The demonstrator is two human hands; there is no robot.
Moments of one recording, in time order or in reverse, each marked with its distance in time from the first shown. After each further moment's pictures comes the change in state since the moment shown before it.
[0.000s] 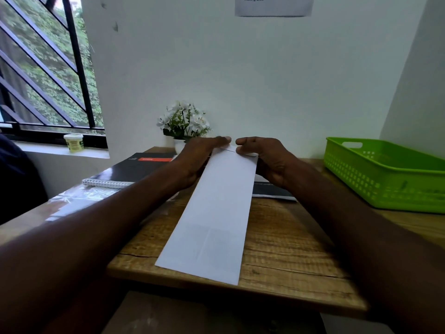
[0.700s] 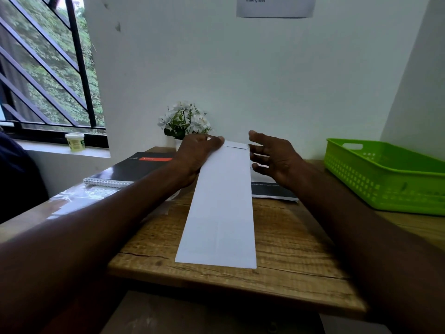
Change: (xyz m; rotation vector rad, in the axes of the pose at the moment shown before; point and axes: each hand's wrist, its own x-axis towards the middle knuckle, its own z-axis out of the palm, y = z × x) left_hand 0.000 -0.003 -0.002 0.044 0.116 0.155; right_hand -0.003 -0.002 -0.013 0.009 0.158 0.050
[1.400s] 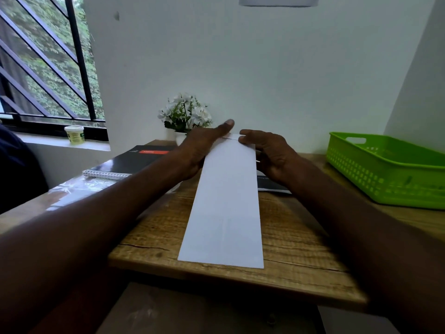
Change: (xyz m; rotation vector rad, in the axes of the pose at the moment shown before) left_hand -0.003 0.010 0.004 -0.035 -0.109 -0.144; right_hand -0.005 0.007 0.017 0.069 -0.071 -0.019
